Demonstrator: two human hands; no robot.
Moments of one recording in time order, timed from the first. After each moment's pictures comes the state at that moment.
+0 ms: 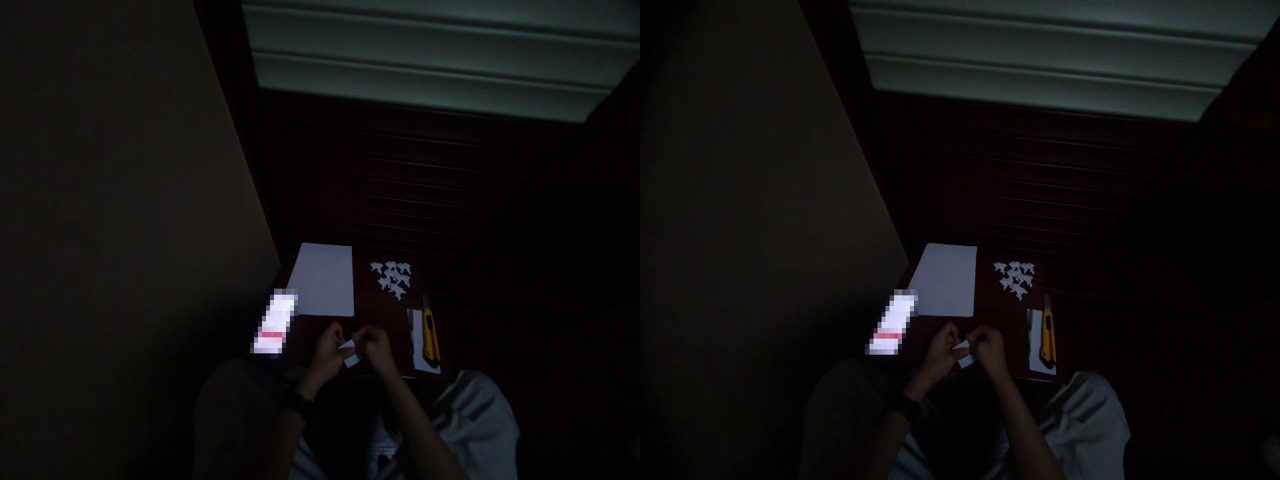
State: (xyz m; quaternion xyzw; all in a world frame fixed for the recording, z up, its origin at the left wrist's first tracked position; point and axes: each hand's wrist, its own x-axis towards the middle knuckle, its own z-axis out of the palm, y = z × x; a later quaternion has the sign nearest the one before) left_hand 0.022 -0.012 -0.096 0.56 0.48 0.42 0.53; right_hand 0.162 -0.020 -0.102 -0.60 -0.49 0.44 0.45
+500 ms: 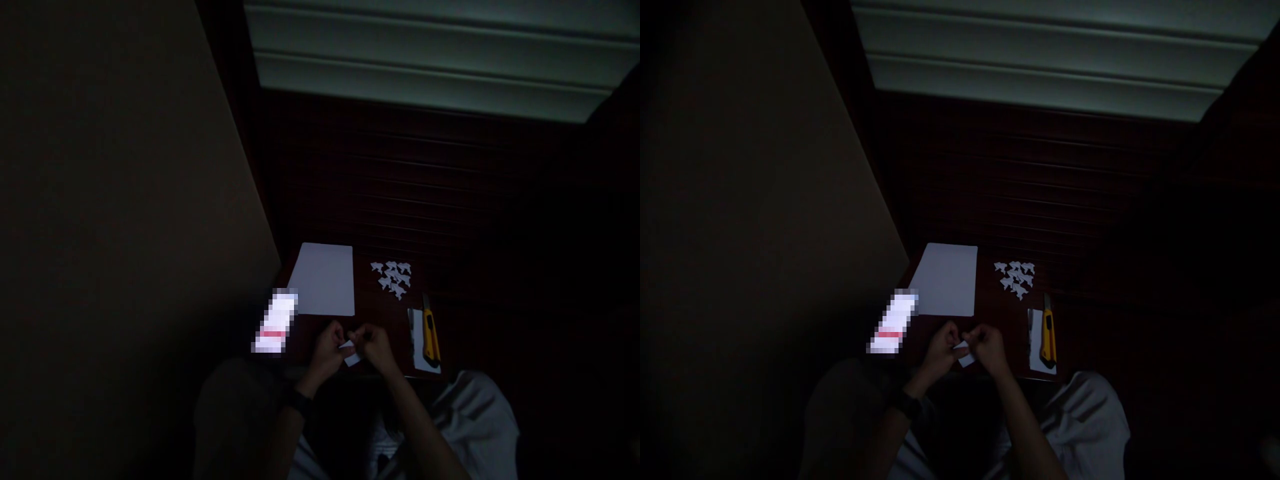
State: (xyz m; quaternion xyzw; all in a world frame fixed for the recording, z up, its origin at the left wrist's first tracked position) left_hand 0.021 -0.012 -0.093 0.56 0.47 0.43 0.53; right_hand 0.163 -0.015 -0.100 -0.58 -0.51 0.44 0.46
